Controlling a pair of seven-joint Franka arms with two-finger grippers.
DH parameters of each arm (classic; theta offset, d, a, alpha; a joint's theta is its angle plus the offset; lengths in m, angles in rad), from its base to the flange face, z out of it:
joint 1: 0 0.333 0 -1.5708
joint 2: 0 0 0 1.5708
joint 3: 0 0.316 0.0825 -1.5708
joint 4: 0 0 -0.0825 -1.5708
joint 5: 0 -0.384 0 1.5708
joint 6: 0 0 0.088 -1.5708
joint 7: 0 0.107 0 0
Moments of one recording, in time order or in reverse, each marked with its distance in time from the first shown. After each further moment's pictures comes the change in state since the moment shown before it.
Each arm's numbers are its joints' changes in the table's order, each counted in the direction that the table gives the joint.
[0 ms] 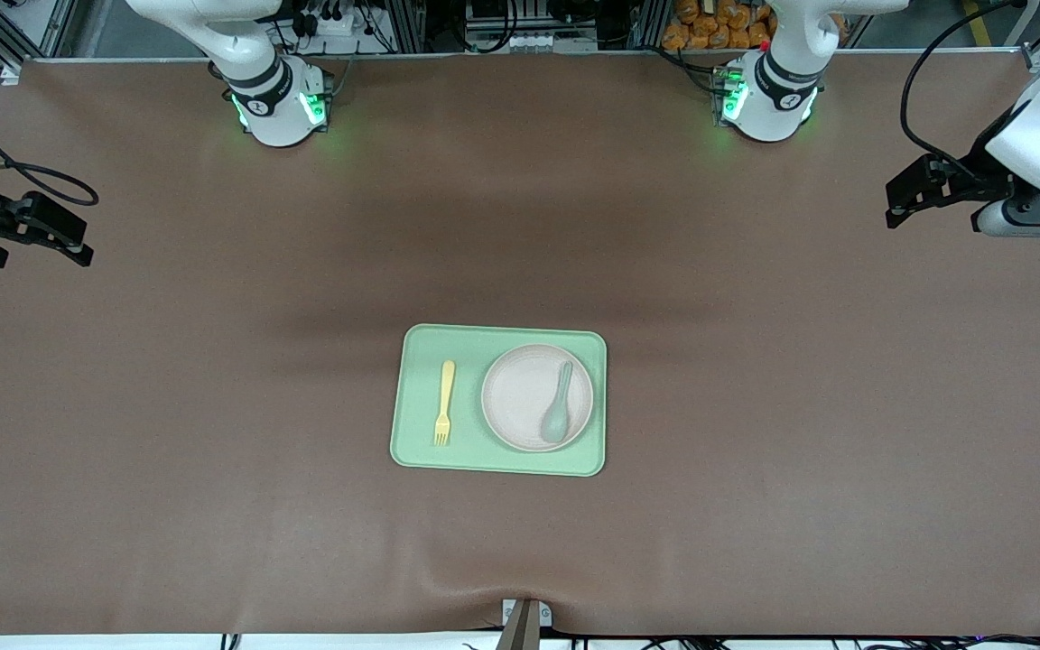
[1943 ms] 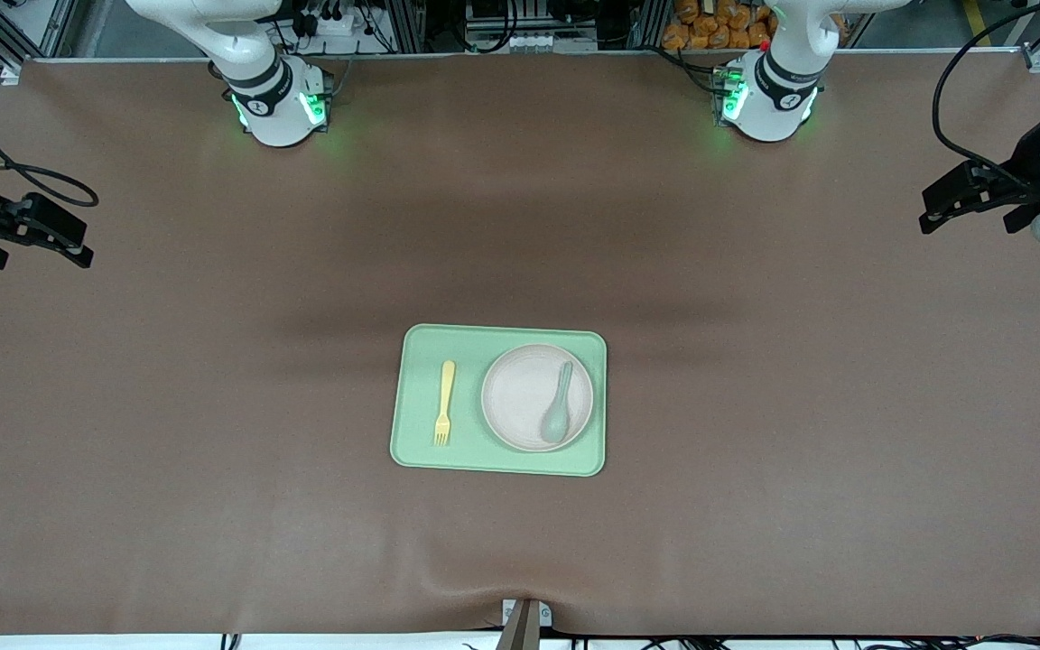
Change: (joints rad) left arm 0.060 0.000 -0.004 0.000 0.007 -0.004 0.034; right arm 0.000 0.000 0.000 0.003 0.000 -0.006 0.001
